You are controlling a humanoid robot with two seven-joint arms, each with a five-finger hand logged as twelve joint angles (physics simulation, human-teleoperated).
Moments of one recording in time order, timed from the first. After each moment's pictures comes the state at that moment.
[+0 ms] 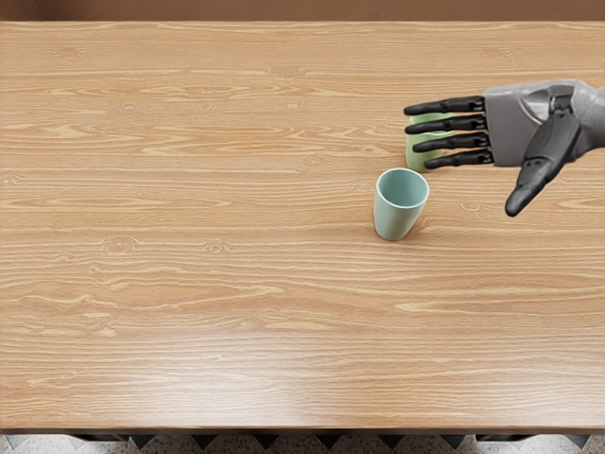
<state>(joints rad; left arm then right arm) -0.06 0.00 -0.03 -0.14 -0.07 -0.16 0.27 1.26 -1.09 0.34 1.48 0.31 0.61 -0.61</state>
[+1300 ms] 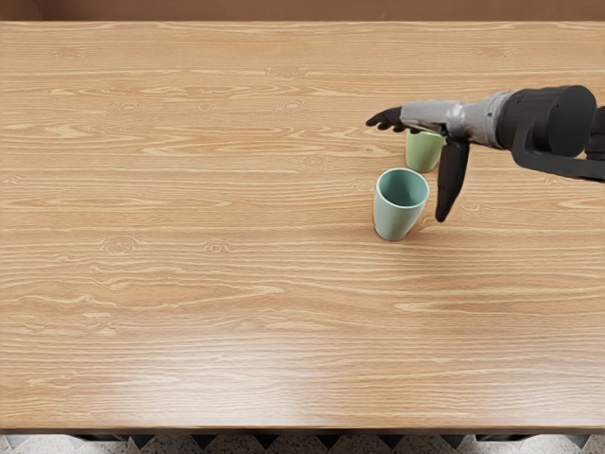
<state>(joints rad) -0.06 0.00 -0.03 -0.14 -0.07 -0.16 0.27 1.32 -0.79 0.30 1.67 -0.84 0.27 -0.61</state>
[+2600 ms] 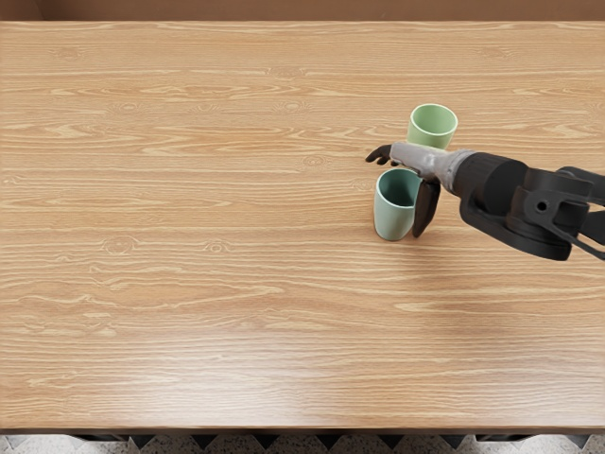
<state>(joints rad) -0.06 0.00 -0.03 -0.14 -0.07 -0.16 0.27 1.07 -0.60 0.30 1.54 -1.17 0.07 -0.61</state>
